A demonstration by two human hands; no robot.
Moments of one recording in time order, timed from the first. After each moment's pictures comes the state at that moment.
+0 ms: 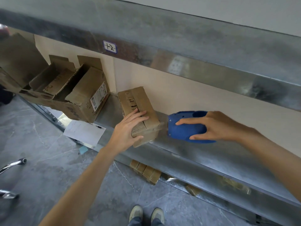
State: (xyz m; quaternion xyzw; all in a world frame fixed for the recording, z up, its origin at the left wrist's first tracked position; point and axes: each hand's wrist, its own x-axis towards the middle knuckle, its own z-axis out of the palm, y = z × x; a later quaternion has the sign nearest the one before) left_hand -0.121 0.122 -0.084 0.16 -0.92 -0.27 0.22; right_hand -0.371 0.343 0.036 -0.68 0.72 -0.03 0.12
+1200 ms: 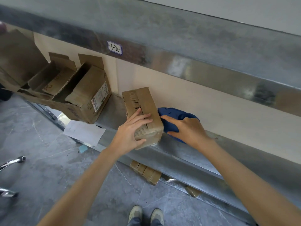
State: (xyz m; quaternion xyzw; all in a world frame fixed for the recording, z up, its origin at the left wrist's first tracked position) left_hand -0.123 0.122 -0.078 0.15 -0.92 -0.30 0.22; right_hand -0.325 0.277 -0.033 -0.59 0.80 -0.01 0.03
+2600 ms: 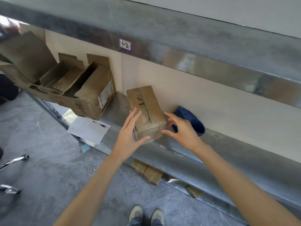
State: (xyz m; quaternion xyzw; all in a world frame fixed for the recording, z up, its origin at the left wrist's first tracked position) left_hand -0.097 0.154 -0.080 0.24 -0.85 -0.38 0.27; right_hand -0.293 0.284 -0.055 -0.53 0.75 -0.34 0.20
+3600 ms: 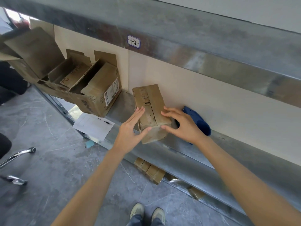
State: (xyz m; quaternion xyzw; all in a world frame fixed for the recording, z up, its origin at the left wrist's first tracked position) left_hand -0.098 0.137 -0.083 0.25 -0.84 -0.38 0.29; right_hand -0.310 0.260 -0.056 -0.59 0.73 -0.30 0.19
